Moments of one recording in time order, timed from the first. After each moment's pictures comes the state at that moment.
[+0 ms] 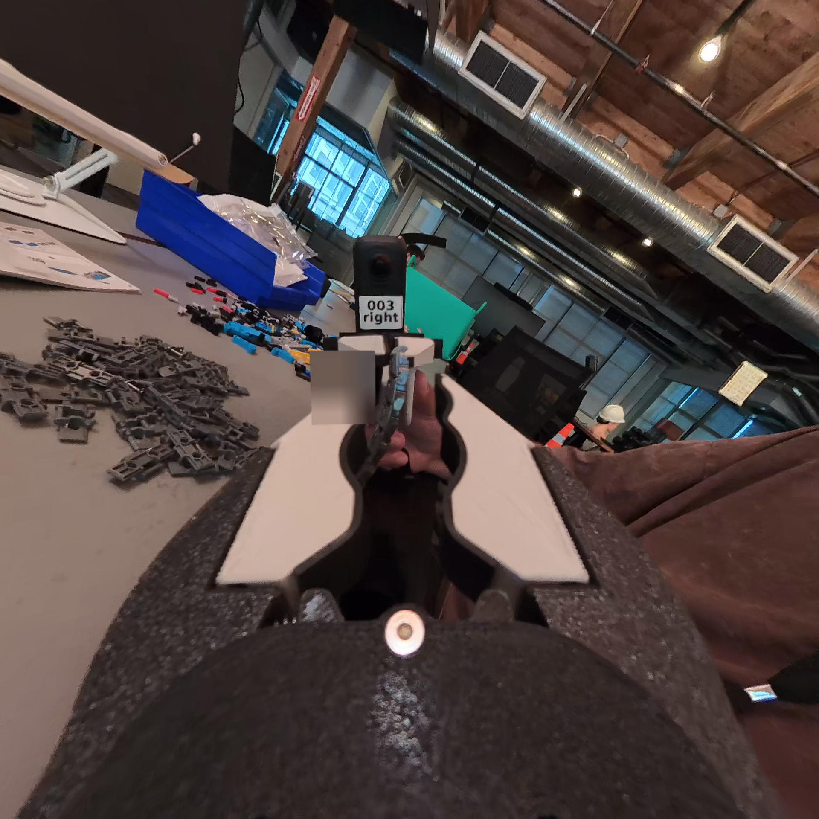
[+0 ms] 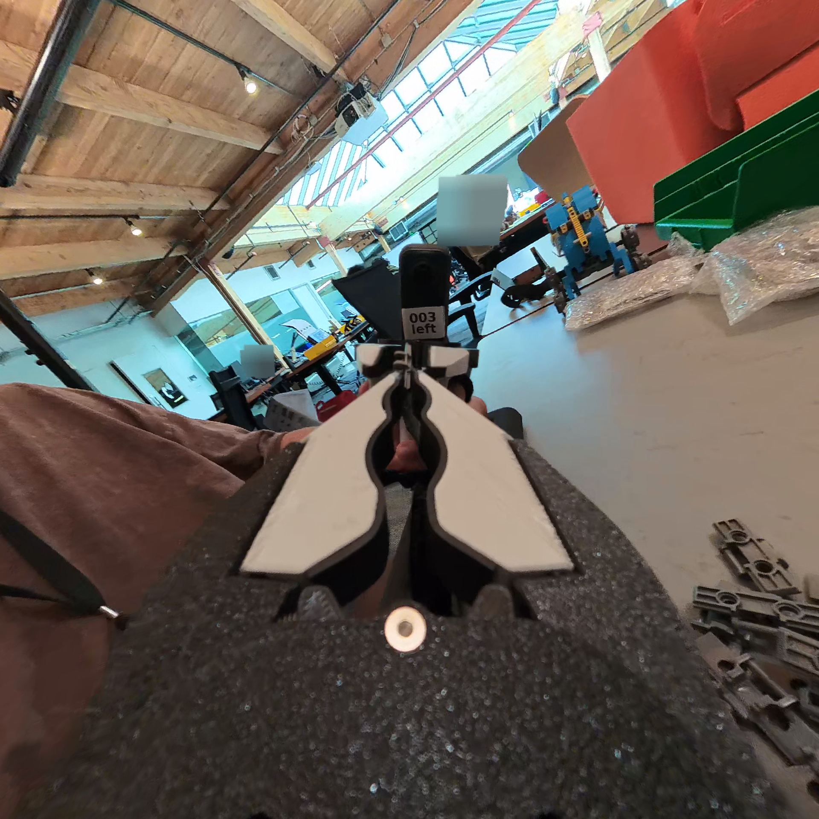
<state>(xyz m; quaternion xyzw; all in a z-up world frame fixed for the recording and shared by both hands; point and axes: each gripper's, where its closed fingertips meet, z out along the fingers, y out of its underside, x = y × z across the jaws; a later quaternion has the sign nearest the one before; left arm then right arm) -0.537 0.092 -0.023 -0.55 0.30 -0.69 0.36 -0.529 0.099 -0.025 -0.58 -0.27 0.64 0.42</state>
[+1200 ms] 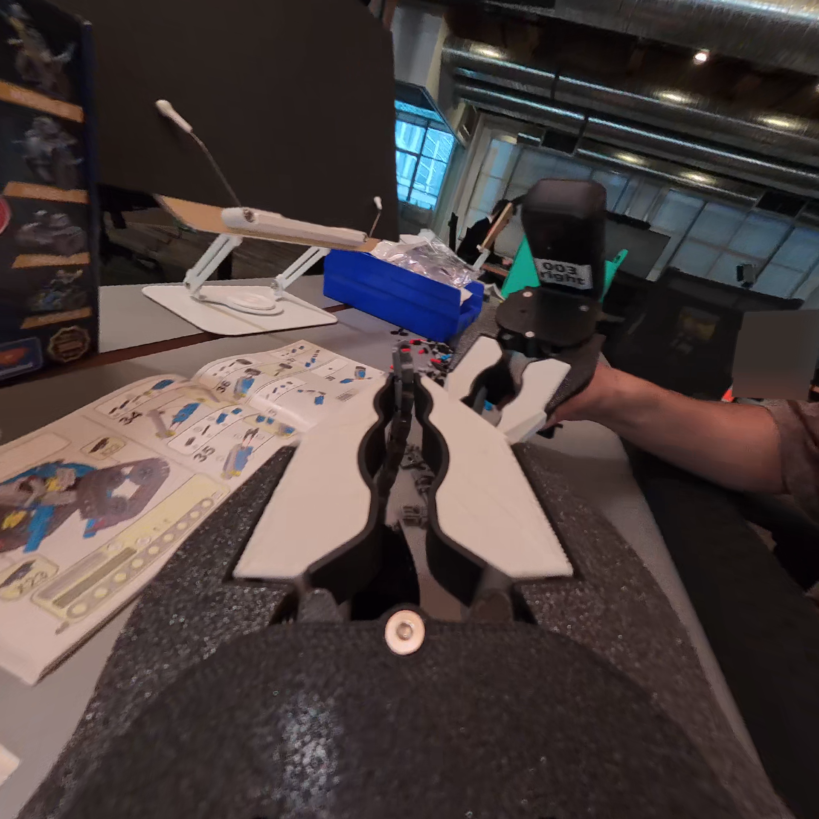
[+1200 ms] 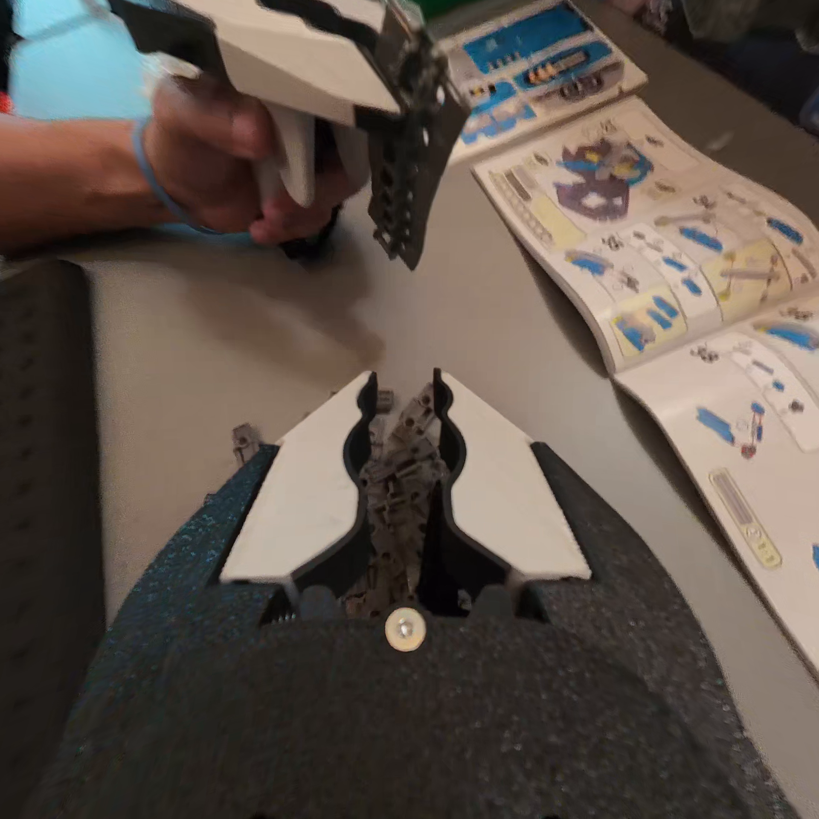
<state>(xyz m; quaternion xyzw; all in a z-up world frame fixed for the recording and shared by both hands) -0.479 0.324 -0.048 -0.56 0.39 -0.58 0.45 -0.450 0.285 -0.120 -0.82 -0.37 0.24 0.36</state>
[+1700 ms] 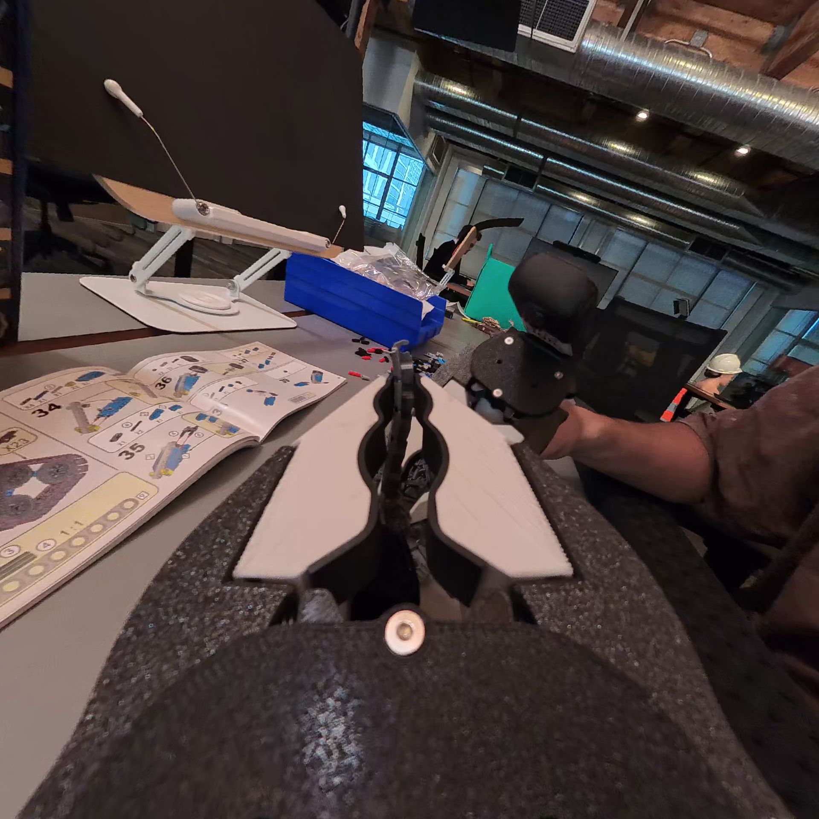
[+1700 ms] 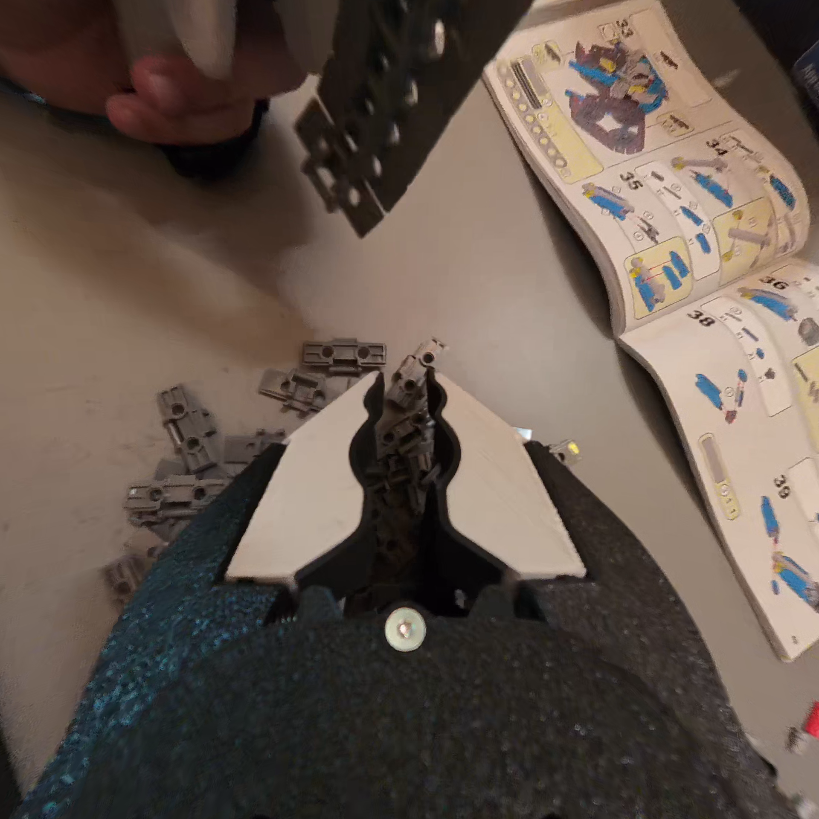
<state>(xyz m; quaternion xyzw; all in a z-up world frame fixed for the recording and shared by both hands) -0.479 0.300 -0.044 -0.54 0.37 -0.62 0.43 -0.448 0.276 -0.160 -0.84 -0.41 0.09 0.33</state>
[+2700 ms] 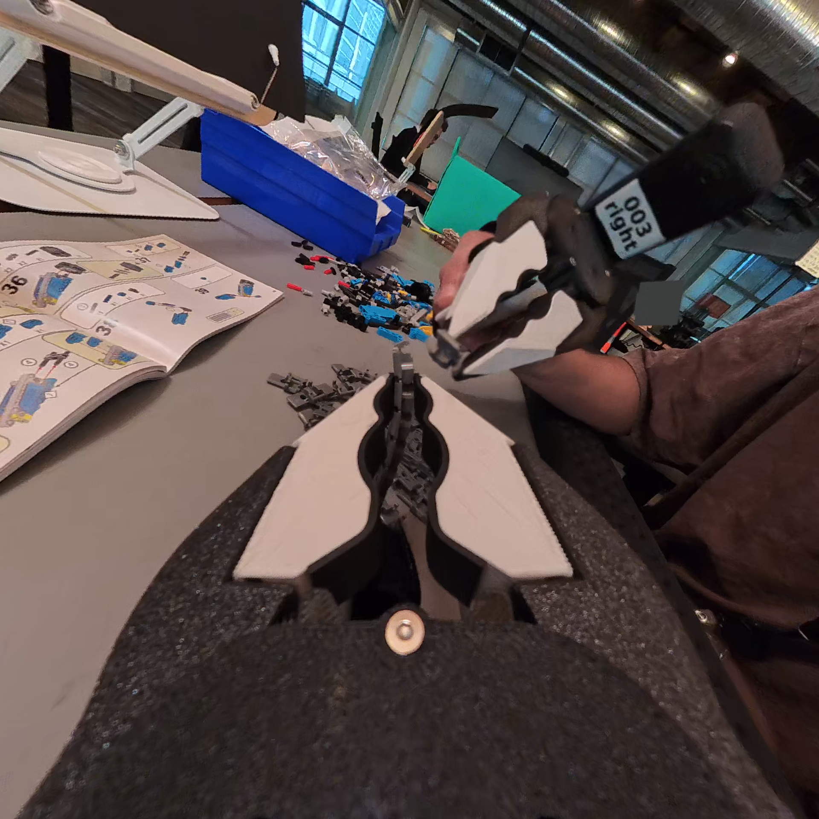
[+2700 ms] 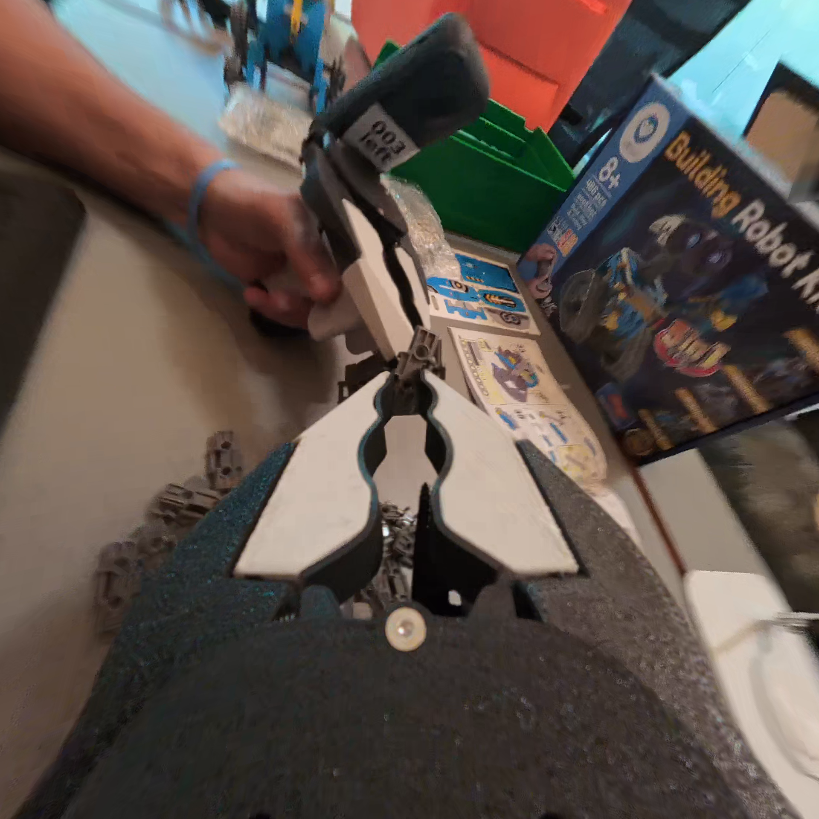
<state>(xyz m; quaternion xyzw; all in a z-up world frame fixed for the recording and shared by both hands) -0.461 0.264 -0.072 -0.58 0.43 -0.62 0.31 -0.470 0.255 -0.059 -0.65 -0.52 0.10 0.55</state>
